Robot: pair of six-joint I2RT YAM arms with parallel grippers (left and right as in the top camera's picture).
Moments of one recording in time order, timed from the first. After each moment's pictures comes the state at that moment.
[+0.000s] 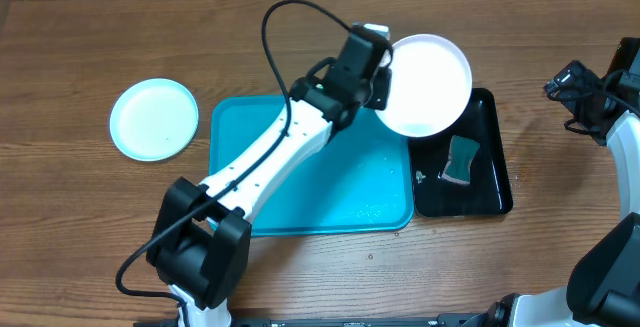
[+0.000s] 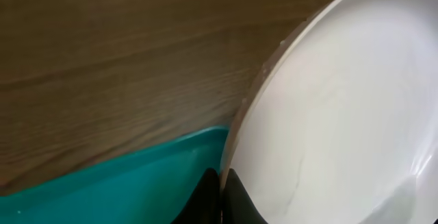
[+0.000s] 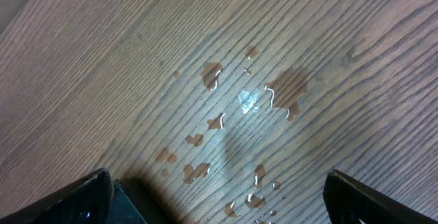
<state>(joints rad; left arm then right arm) -0.63 1.91 1.57 -0.44 -0.09 -0.33 -0.38 1.66 1.27 -0.61 0.01 0.46</state>
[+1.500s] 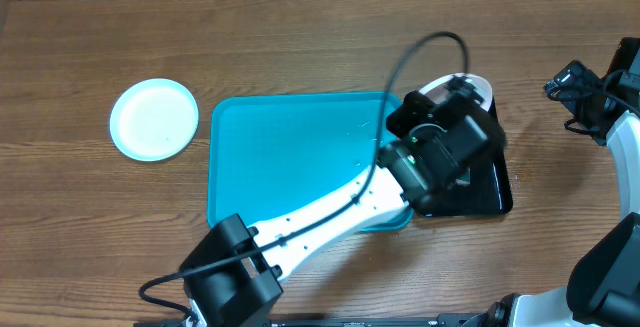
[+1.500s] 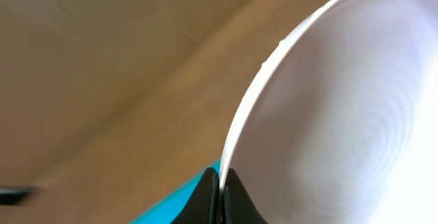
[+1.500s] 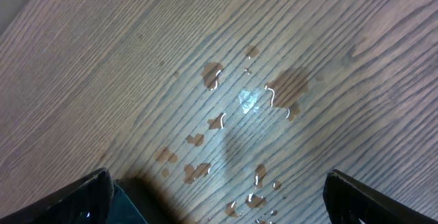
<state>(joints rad) -1.00 1.91 1.60 -0.48 -0.79 -0.01 -0.38 1.66 1.27 -0.61 0.00 0.46</state>
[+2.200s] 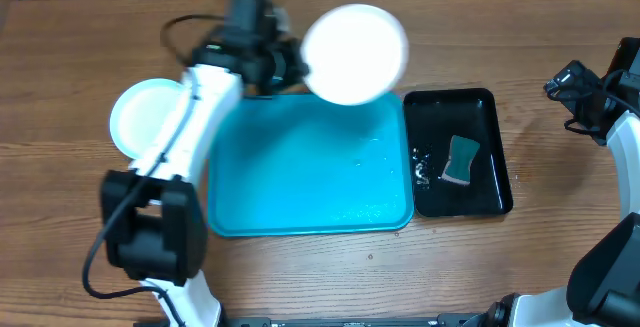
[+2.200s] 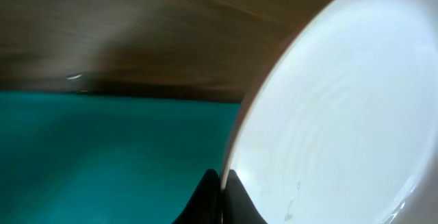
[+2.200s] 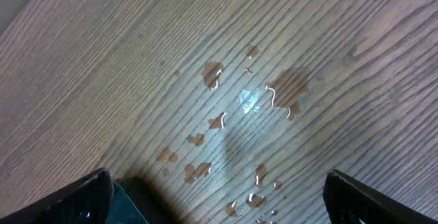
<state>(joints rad) -0.14 1.91 1.60 -0.70 0.50 -0.60 -0.38 1.66 1.27 -0.61 0.00 0.46</state>
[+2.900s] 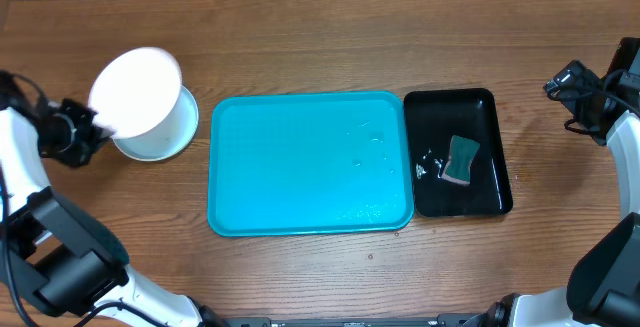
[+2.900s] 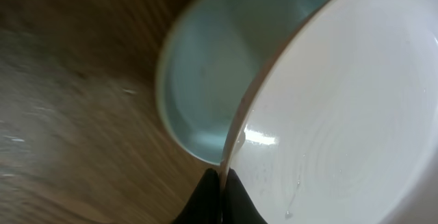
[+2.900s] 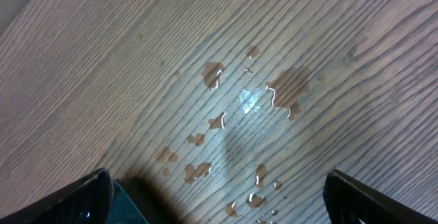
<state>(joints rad) 0.68 1.91 1.61 -1.07 0.36 -0.50 -0.38 1.66 1.27 -0.61 0.00 0.46</state>
